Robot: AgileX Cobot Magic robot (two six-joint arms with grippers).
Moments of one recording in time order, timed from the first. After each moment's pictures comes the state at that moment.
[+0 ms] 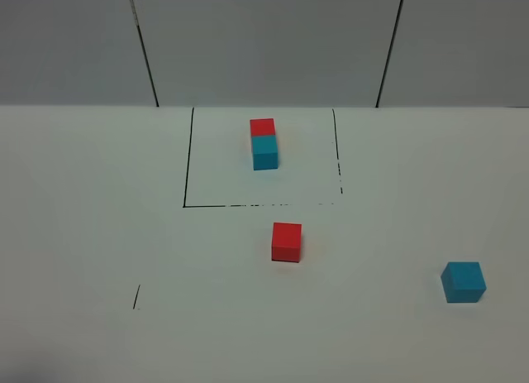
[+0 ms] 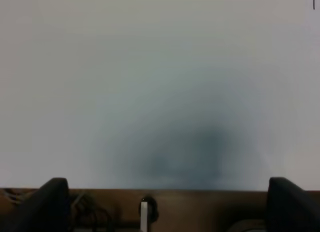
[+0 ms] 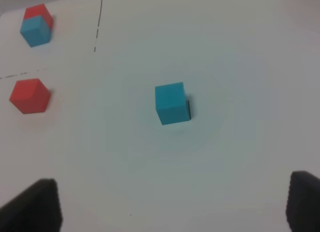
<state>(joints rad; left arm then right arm) -0.09 0.54 -0.67 0.12 1.19 -0.05 -0.09 -0.01 -0.48 0.08 1.06 0.07</state>
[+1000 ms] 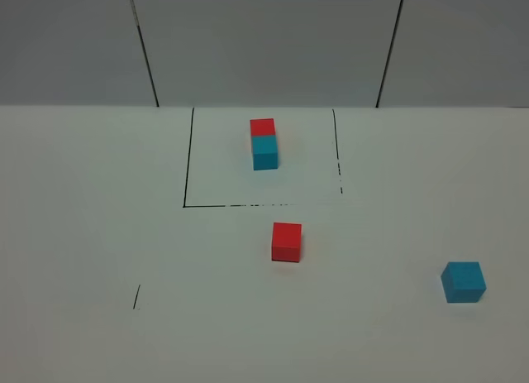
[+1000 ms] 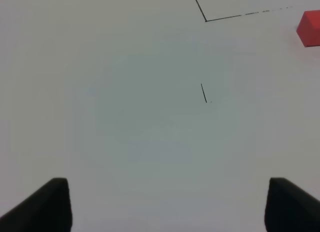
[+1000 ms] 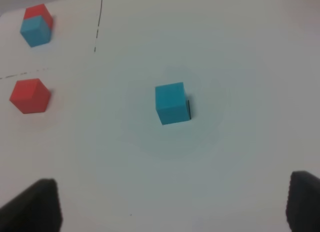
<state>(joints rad) -0.09 0.00 -0.51 -0.09 1.07 0.13 -0.09 -0.01 -0.48 0.08 1.06 0.07</state>
